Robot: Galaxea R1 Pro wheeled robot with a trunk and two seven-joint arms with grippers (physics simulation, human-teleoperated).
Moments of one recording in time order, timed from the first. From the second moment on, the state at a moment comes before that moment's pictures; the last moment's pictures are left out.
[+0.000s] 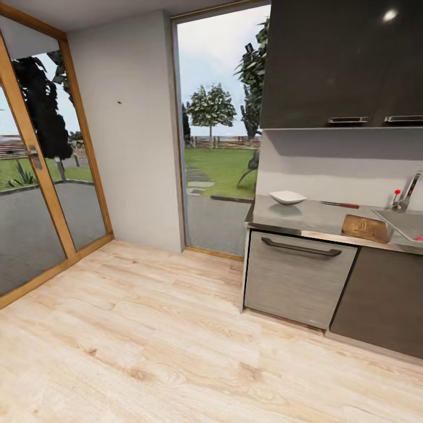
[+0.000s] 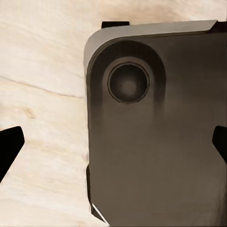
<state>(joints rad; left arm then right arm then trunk) 0.00 0.03 0.00 -0.08 0.00 0.00 0.00 0.00 0.02 0.00 -0.07 0.00 -0.09 0.00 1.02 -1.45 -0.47</state>
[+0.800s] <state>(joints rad) 0.00 0.06 0.01 -0.50 0.00 0.00 0.00 0.00 -0.01 0.00 -0.57 0.00 -0.26 -0.01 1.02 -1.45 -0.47</state>
